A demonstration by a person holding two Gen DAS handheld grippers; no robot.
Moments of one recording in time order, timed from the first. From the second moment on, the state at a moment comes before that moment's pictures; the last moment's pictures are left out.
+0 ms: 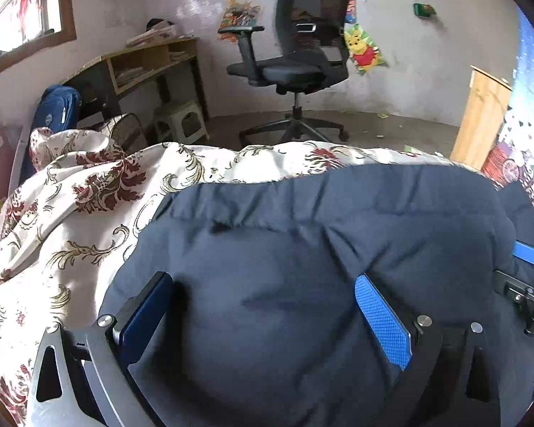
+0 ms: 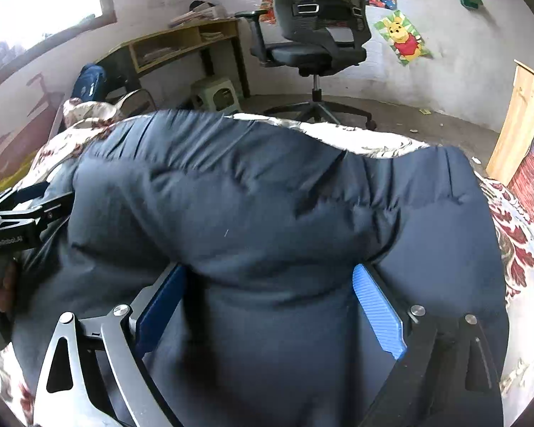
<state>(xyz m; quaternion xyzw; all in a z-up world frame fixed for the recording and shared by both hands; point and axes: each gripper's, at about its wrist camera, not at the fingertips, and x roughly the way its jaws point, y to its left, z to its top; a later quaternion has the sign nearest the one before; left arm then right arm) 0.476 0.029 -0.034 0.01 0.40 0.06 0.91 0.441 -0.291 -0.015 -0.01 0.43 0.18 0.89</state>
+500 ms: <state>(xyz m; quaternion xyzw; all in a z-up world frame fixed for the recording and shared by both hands) 0.503 0.044 -0.066 -0.04 0.40 0.05 0.91 0.480 -0.288 -0.044 0.02 0.45 0.20 0.87</state>
